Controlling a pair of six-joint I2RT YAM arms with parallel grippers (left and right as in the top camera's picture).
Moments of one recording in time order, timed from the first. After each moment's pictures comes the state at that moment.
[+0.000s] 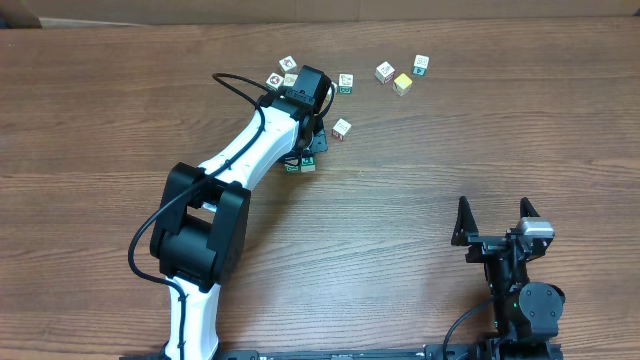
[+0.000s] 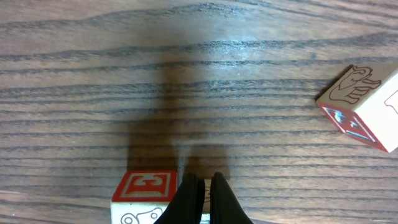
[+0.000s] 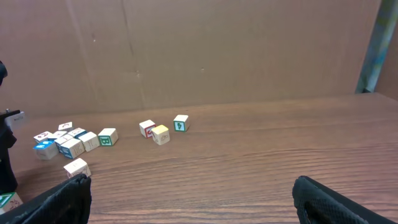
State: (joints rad) left arm -0.44 2.14 1.61 -0.78 -0.07 -0.59; right arm 0.00 0.01 0.02 -0.03 0.00 0.08
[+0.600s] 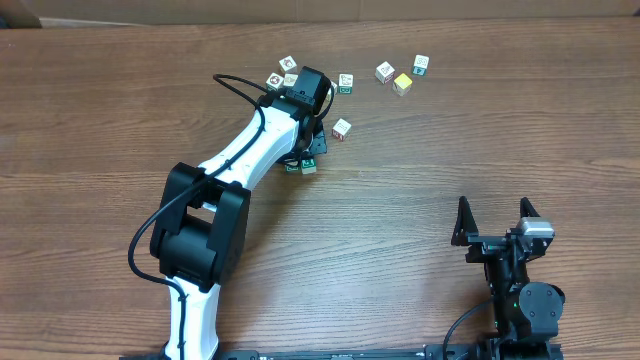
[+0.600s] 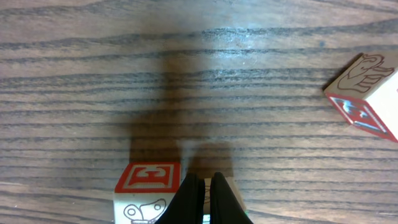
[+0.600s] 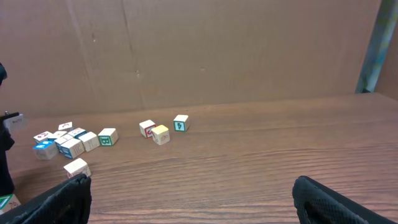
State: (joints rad) left arm -0.44 2.14 1.61 -0.80 -0.07 -0.59; right arm 0.00 0.01 0.02 -0.03 0.00 0.08
